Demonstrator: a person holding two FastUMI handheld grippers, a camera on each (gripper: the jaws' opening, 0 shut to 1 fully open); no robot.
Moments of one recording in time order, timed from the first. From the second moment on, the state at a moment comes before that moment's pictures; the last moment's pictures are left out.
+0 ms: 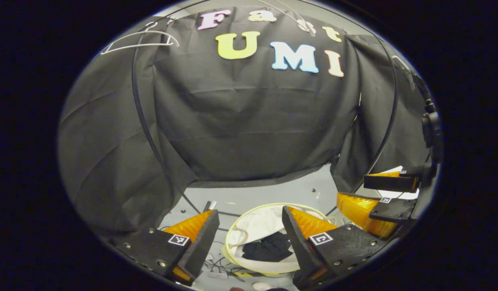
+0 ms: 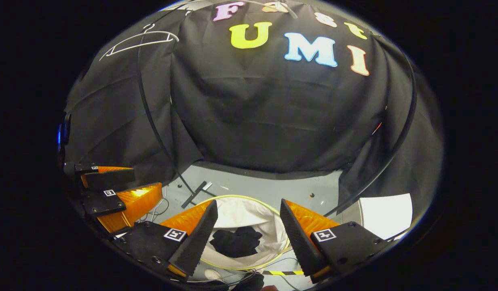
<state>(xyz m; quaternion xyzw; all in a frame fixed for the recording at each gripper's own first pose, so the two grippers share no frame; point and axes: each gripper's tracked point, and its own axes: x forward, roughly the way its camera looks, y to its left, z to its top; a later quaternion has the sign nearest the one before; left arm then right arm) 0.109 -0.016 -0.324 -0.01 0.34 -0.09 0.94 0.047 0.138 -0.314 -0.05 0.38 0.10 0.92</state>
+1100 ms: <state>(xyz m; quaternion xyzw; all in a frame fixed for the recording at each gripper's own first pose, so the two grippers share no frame) 0.065 -0.013 -0.036 -0.01 0.09 -0.07 0.99 0.004 0.019 -0.053 -0.02 0.13 0.05 0.99</state>
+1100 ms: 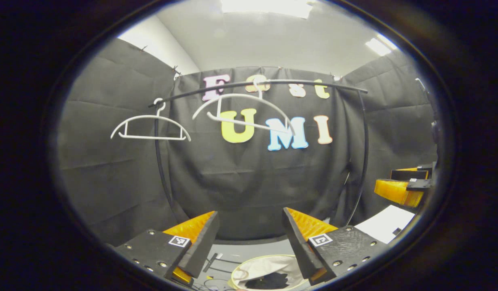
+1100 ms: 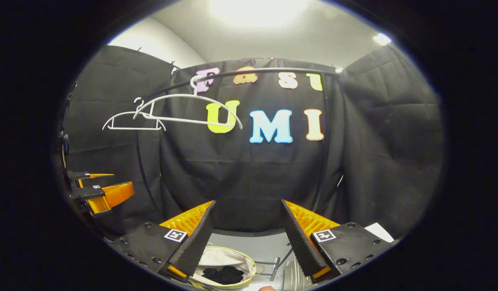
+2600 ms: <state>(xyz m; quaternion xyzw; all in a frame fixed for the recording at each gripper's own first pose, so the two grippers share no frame) -0.021 -0.008 0.048 0.00 -0.02 -0.03 1.00 -0.048 -0.055 0.019 -0.03 0.02 0.00 1.00</state>
